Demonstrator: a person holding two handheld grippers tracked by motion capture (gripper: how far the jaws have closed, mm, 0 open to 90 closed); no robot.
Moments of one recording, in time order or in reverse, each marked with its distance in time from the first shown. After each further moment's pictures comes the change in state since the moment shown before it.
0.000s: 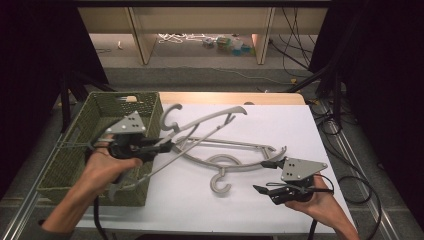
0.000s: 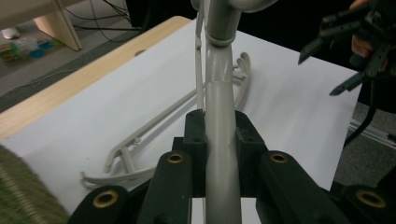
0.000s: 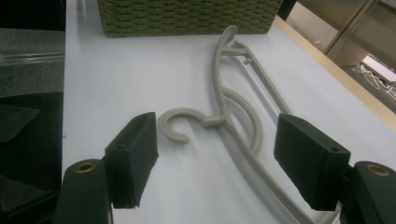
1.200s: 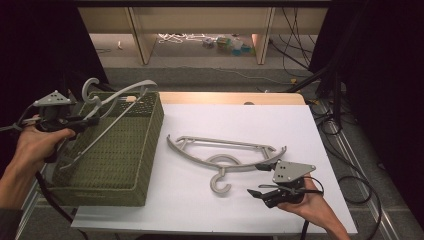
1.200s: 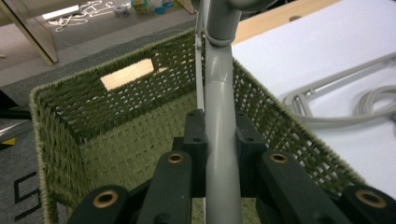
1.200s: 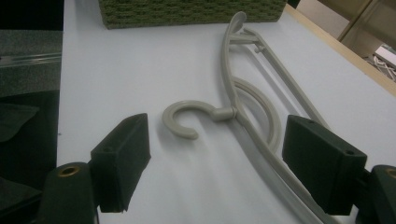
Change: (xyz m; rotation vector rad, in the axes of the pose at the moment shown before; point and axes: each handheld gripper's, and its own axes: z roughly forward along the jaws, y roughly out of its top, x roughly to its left) left arm 0.145 -0.061 -0.079 0.110 0.370 -0.171; right arm 0.002 -0.013 0.023 0.009 0.023 0.028
